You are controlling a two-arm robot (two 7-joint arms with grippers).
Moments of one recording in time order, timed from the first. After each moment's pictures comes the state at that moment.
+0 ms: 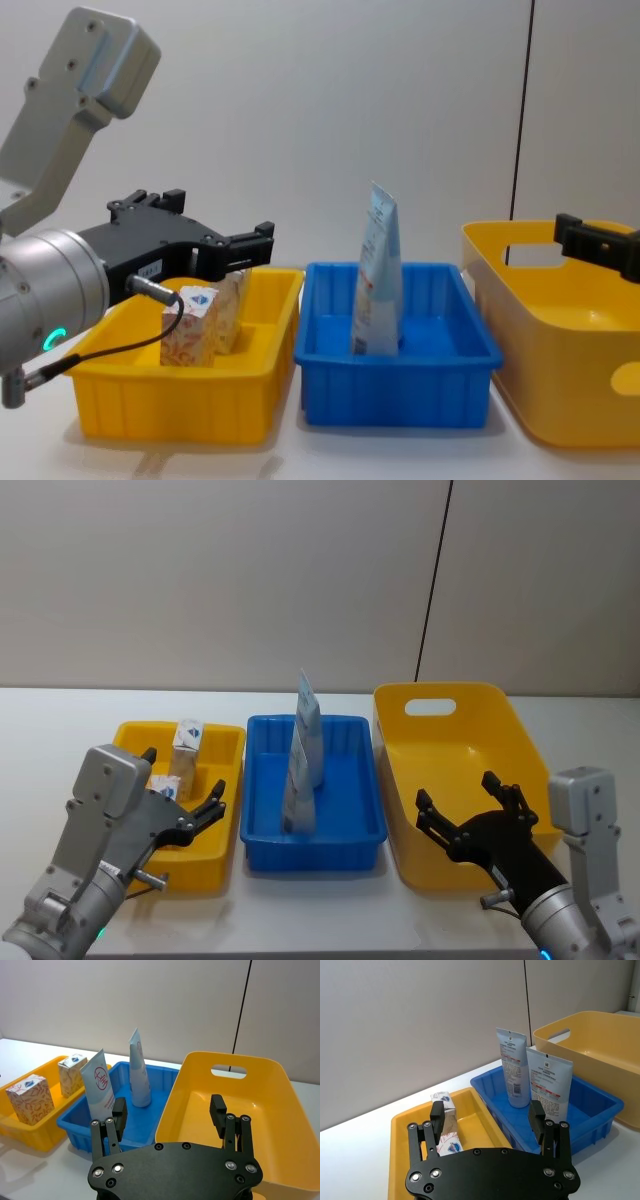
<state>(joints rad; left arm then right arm) -0.24 0.38 0.45 -1.63 -0.20 0.01 -0.01 -0.01 0.34 -0.23 -1.77 0.29 0.03 0.07</state>
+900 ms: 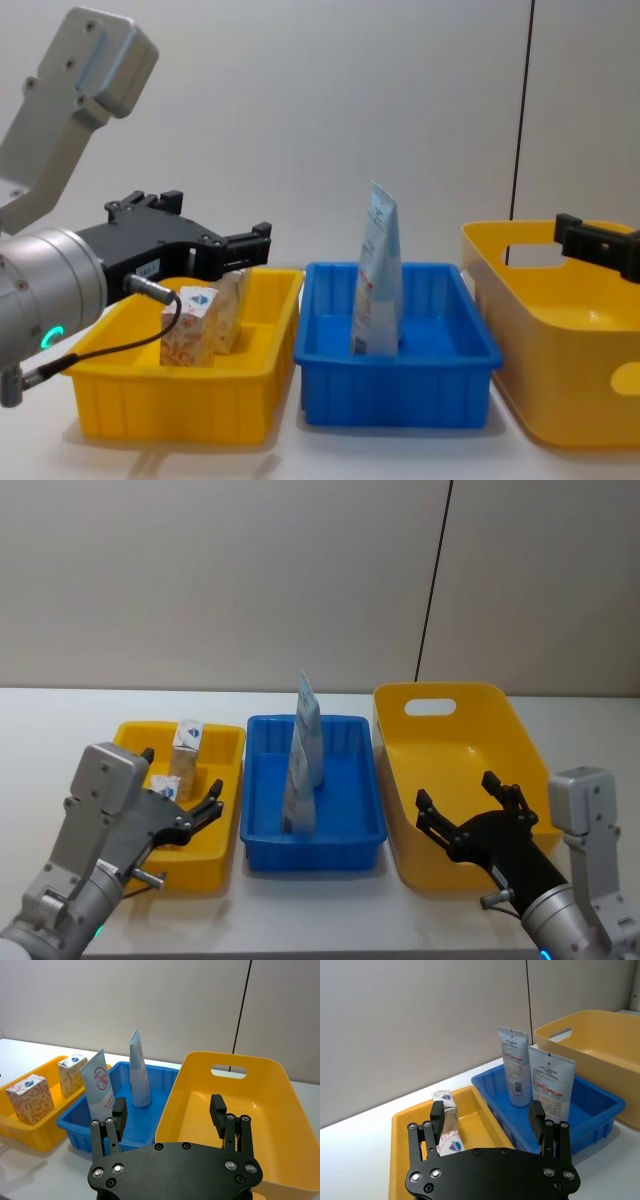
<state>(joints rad) -0.24 0.38 0.45 -1.63 -0.21 0.03 -0.01 -0.01 0.34 -0.23 -1.77 0.29 0.03 0.07</state>
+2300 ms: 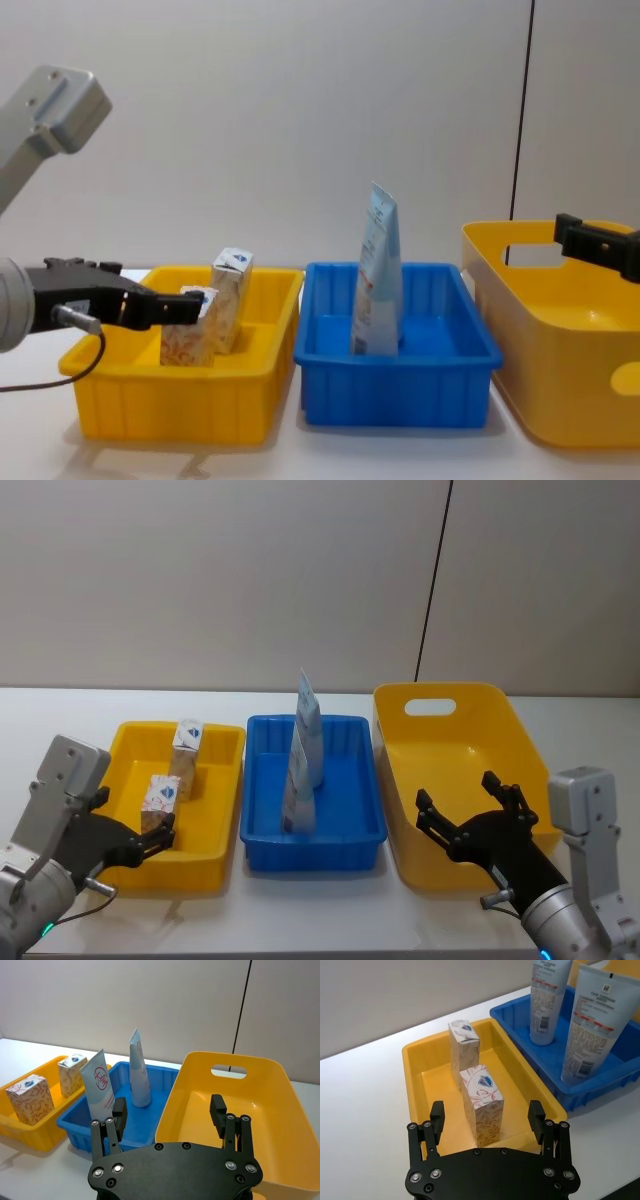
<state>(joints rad) -0.25 0.43 0.37 -1.63 -0.29 0.33 -0.09 -0.01 0.34 -0.23 -1.77 0.29 0.03 0.07</state>
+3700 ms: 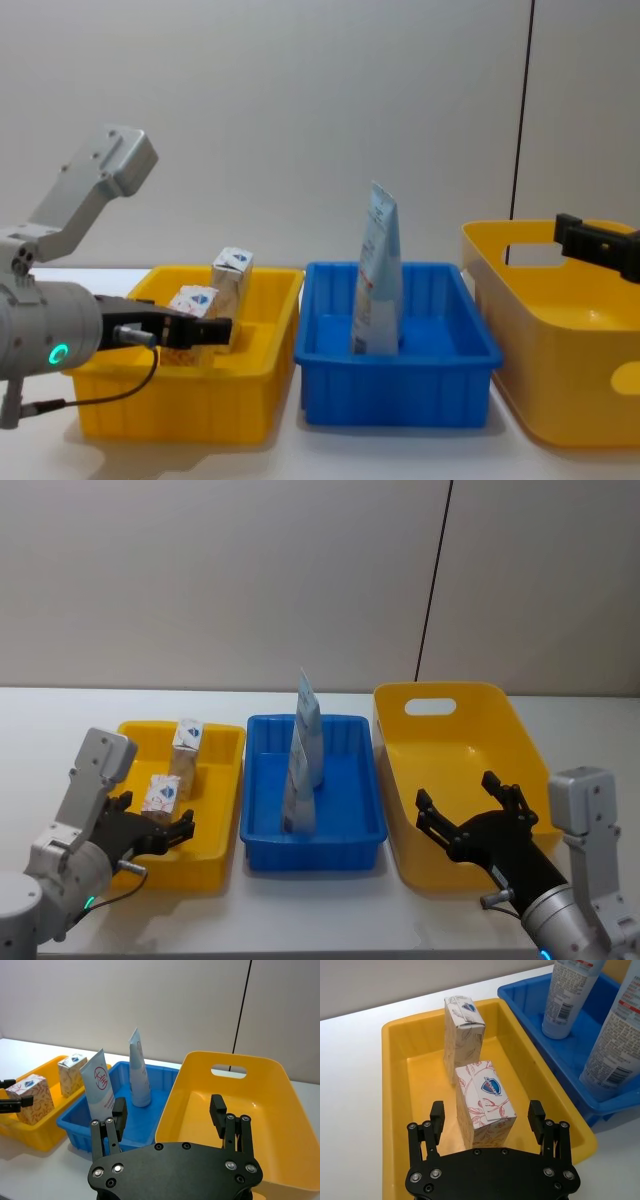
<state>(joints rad) -0.41 0.28 0.38 -1.34 -0.27 0.34 -0.12 -0.01 0.34 -0.23 -1.77 0.29 0.03 0.07</state>
